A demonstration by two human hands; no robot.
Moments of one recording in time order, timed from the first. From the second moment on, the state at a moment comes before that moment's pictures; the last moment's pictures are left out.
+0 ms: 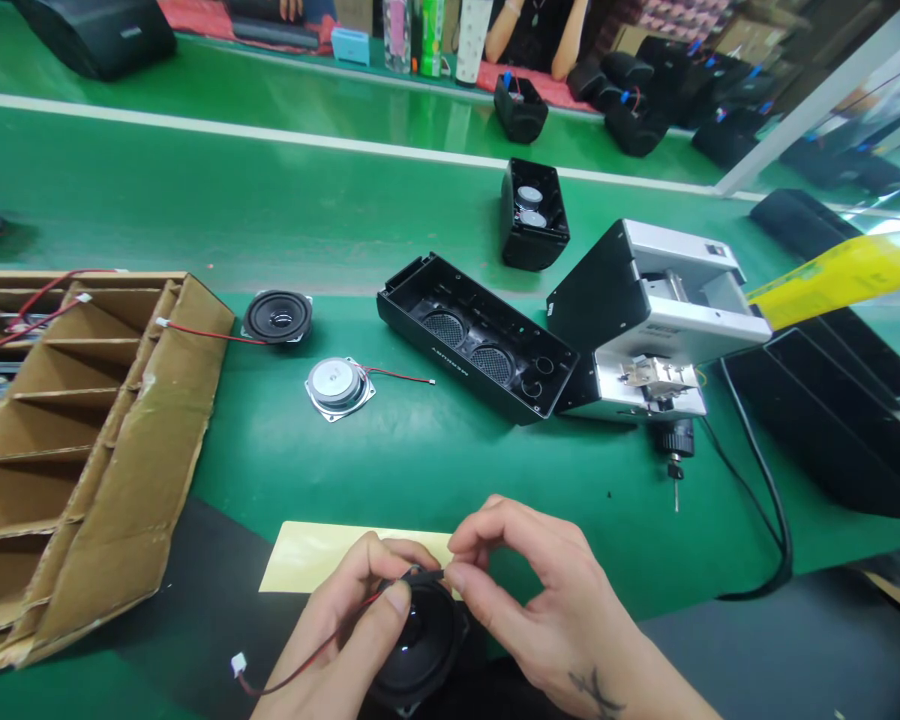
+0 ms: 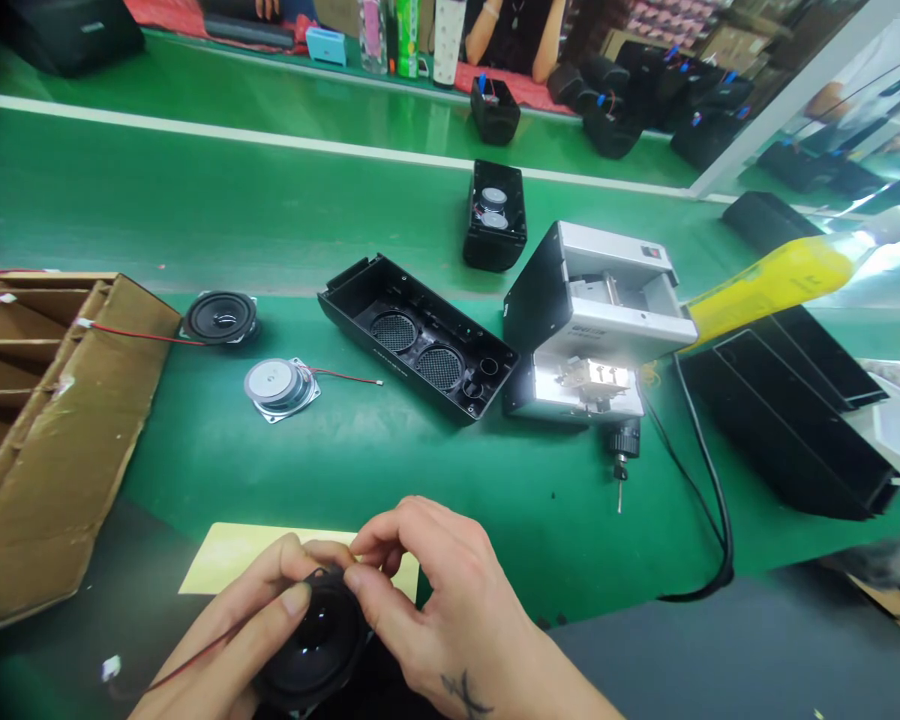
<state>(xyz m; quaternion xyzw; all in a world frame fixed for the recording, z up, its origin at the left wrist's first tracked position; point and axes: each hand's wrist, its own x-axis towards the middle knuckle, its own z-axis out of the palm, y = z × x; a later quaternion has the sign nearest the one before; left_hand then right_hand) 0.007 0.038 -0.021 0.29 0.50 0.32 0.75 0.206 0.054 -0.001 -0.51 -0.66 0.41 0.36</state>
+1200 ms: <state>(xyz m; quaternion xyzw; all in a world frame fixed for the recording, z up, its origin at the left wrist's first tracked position) 0.021 0.038 -0.032 0.26 0.54 0.38 0.70 0.201 0.048 -0.010 -0.53 -0.68 0.32 0.40</state>
